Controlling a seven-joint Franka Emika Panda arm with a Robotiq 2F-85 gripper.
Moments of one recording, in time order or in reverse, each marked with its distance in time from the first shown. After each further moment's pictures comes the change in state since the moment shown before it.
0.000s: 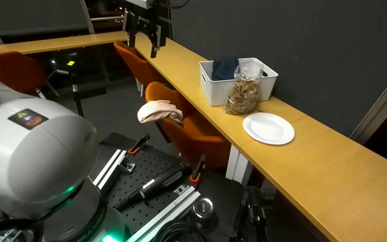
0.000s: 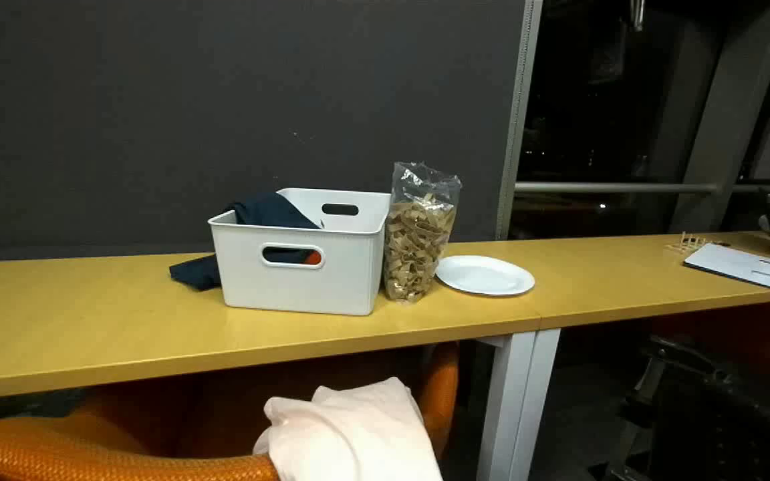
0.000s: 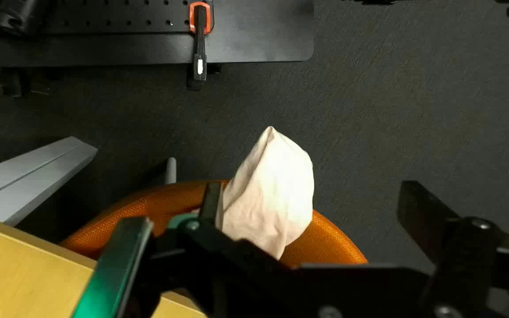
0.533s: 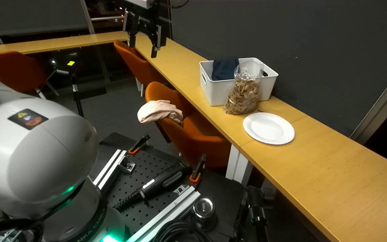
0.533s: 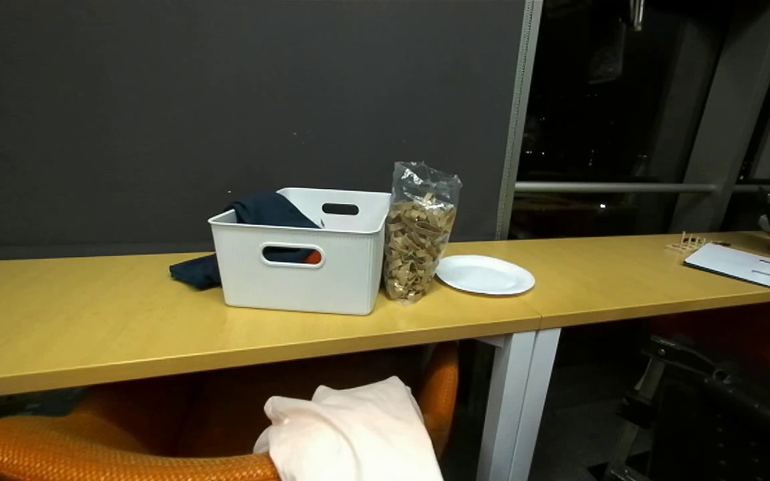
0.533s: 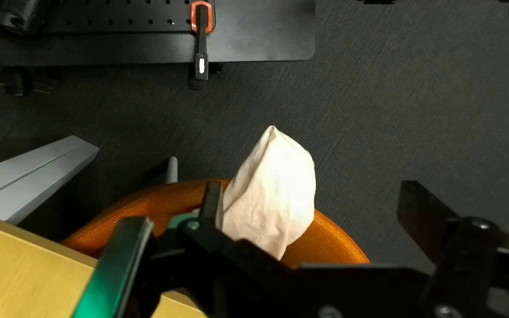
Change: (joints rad) arm -0.002 0.000 0.000 0.001 -0.005 0.000 0.000
